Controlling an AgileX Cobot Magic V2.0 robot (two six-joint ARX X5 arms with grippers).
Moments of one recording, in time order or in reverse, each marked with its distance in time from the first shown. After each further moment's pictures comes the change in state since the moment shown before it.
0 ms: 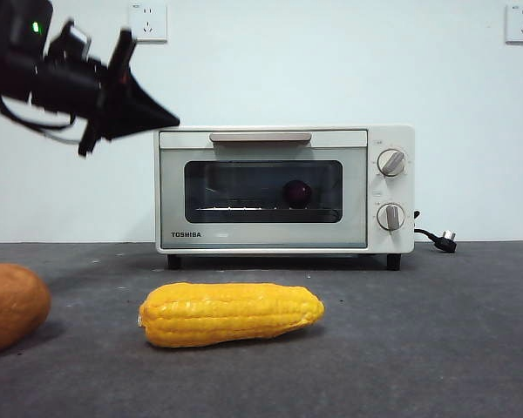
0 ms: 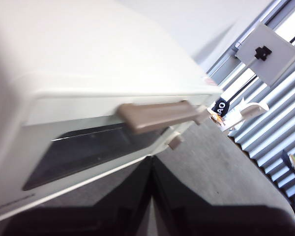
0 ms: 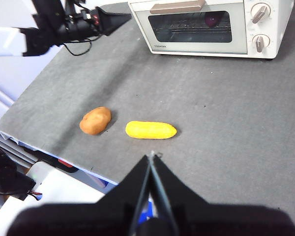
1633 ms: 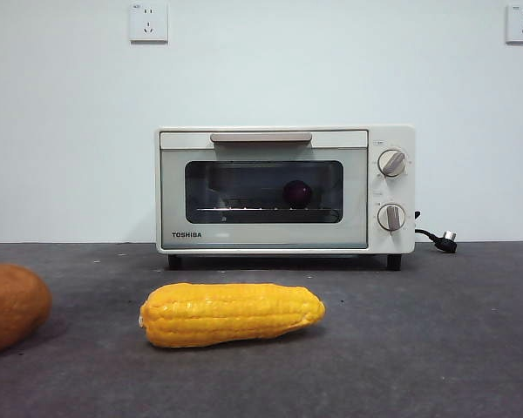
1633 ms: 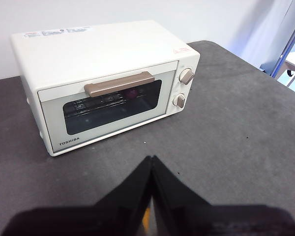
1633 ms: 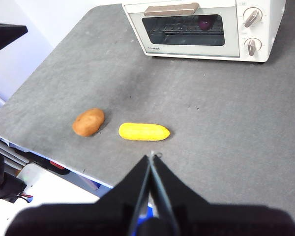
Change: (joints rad) left arm -0.500 -0.855 0.000 -0.953 -0.845 0.265; right arm 0.000 0.000 0.000 0.000 0.027 -0.016
